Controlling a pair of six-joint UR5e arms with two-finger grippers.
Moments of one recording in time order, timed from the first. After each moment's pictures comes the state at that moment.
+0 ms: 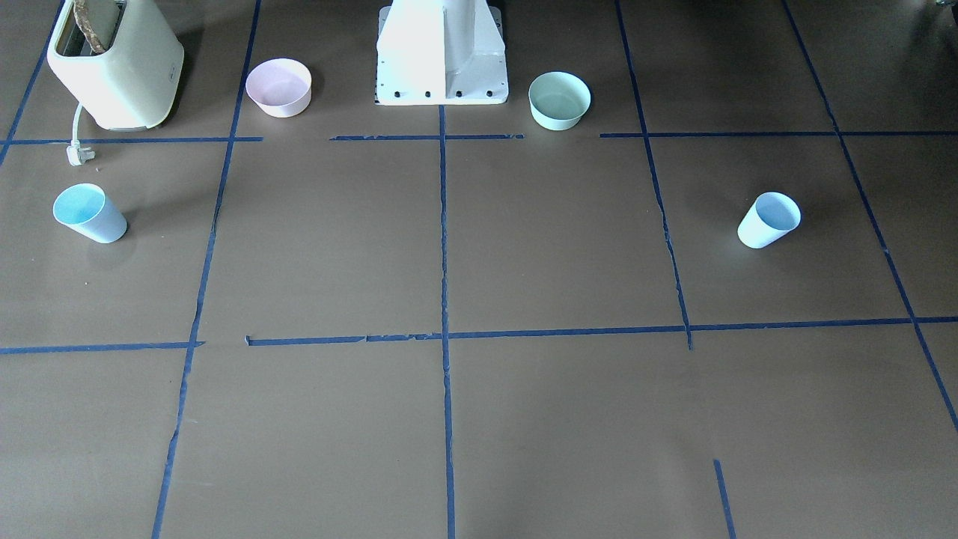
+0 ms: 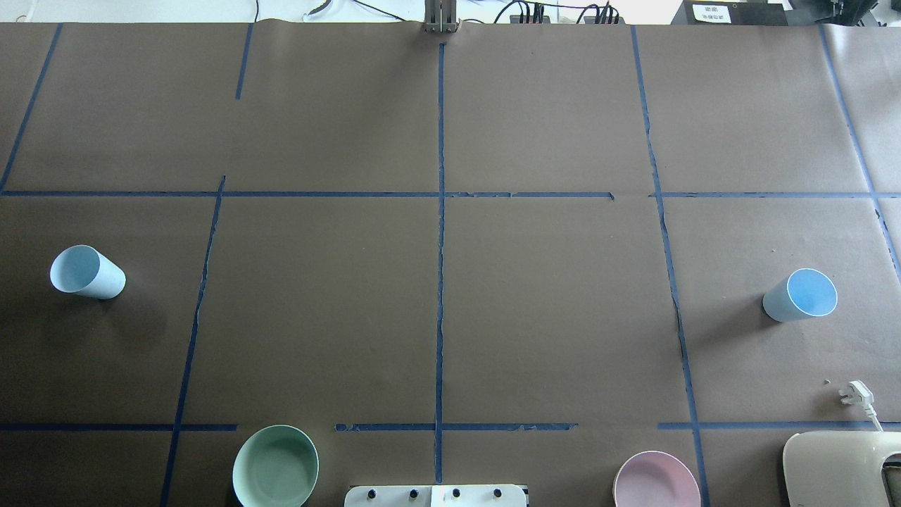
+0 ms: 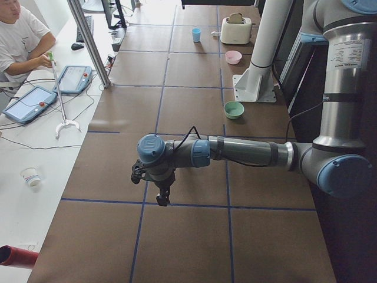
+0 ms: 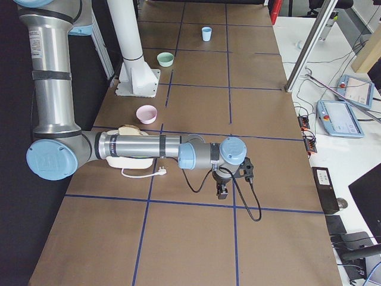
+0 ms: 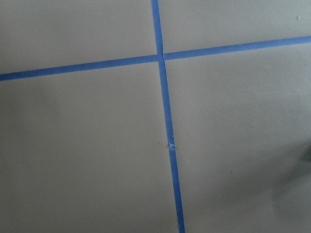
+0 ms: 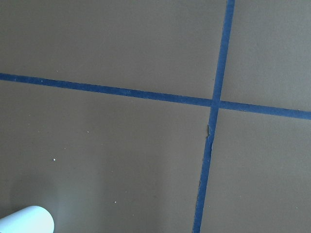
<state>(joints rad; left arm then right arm) -1.55 -1.56 -1.67 -1.41 -2.37 0.18 1.49 -1.55 1.57 -1.55 2.44 -0.04</state>
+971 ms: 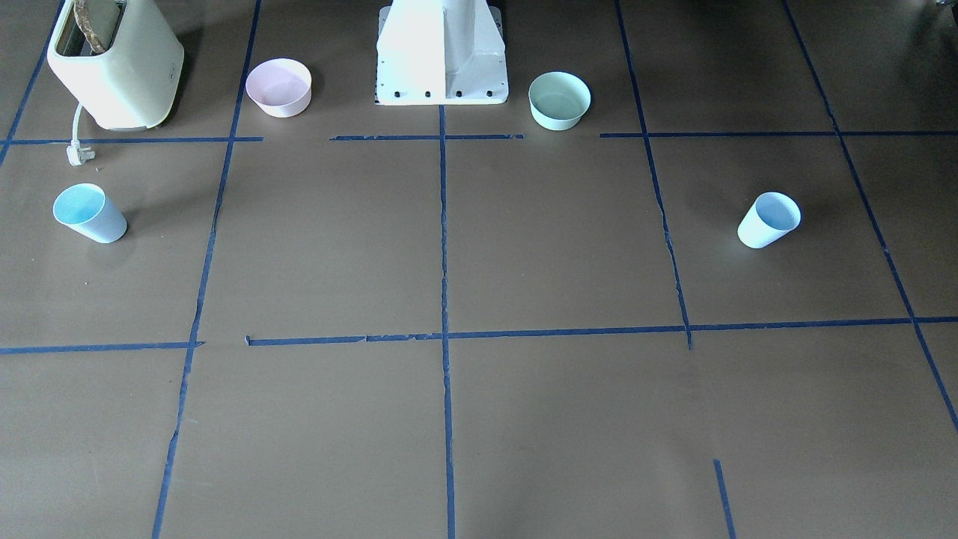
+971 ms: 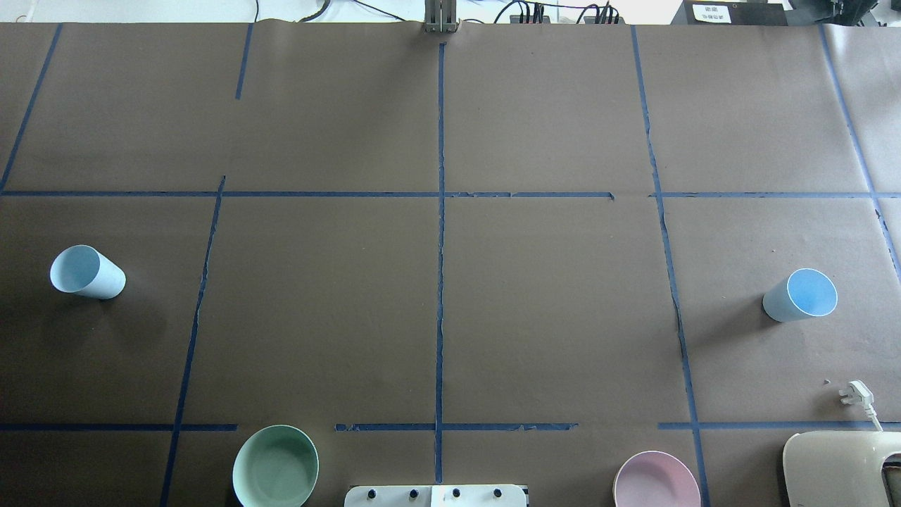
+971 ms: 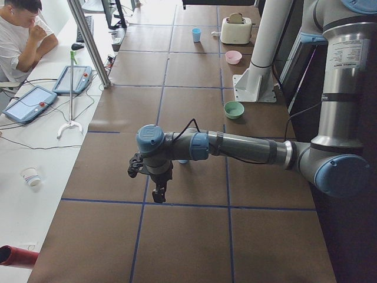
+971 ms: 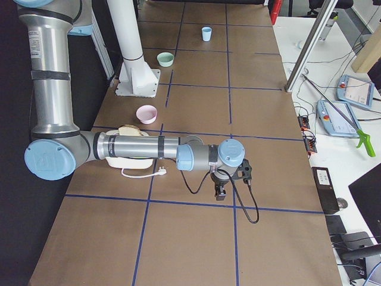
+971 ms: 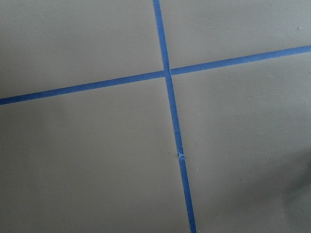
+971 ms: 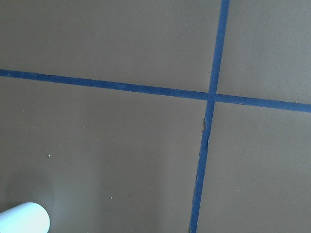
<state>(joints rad) -1.54 -1.57 -1.70 -1.41 -2.31 0.17 1.49 -1.56 1.57 -1.55 2.44 -0.04</state>
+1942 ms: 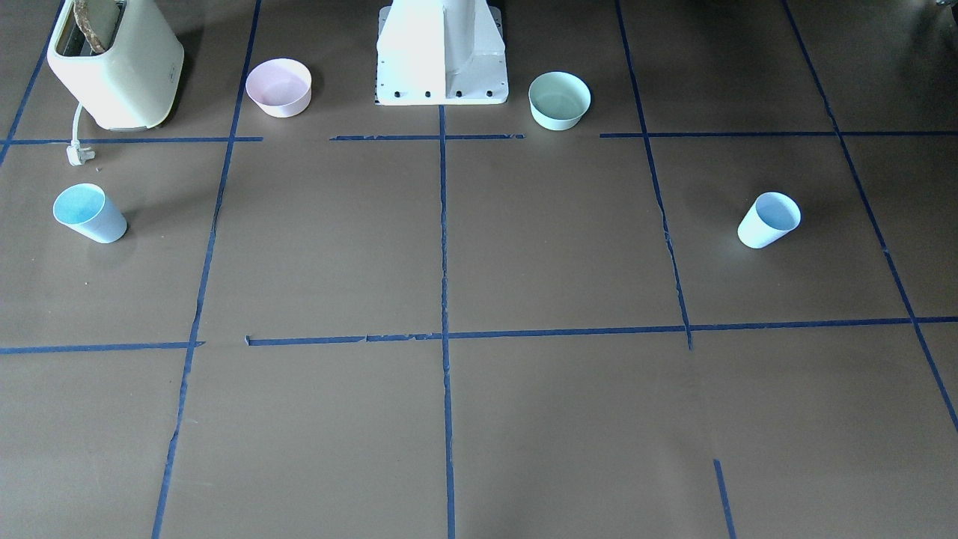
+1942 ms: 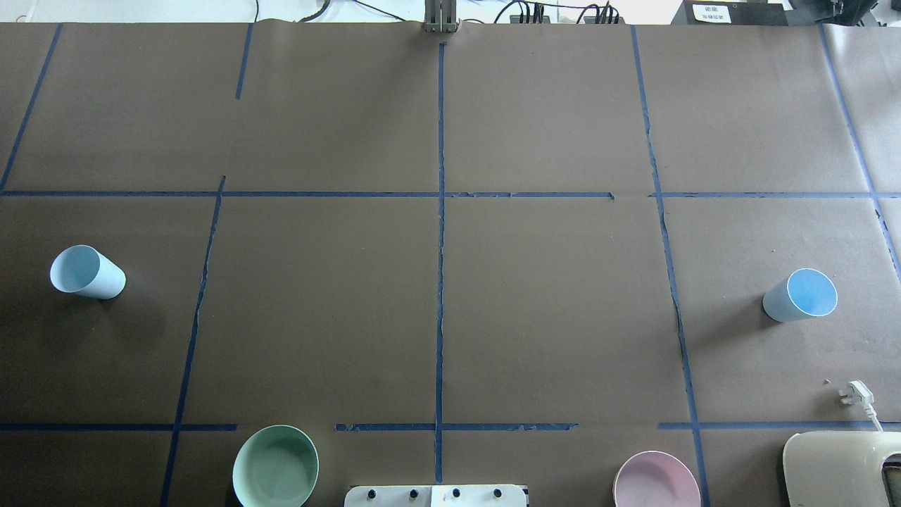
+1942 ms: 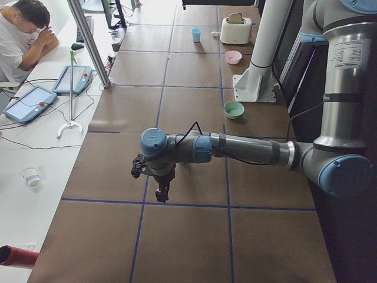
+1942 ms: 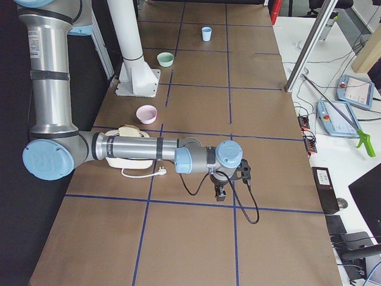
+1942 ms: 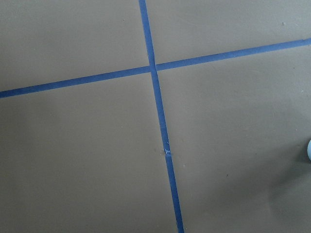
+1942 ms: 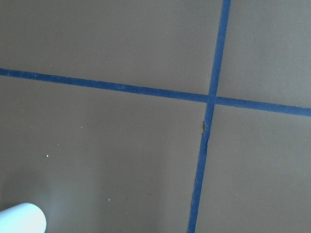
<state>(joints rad) -1.54 -1.55 -1.71 -1.43 -2.36 0.18 1.49 -1.57 1.56 -1.47 2.44 -0.05</state>
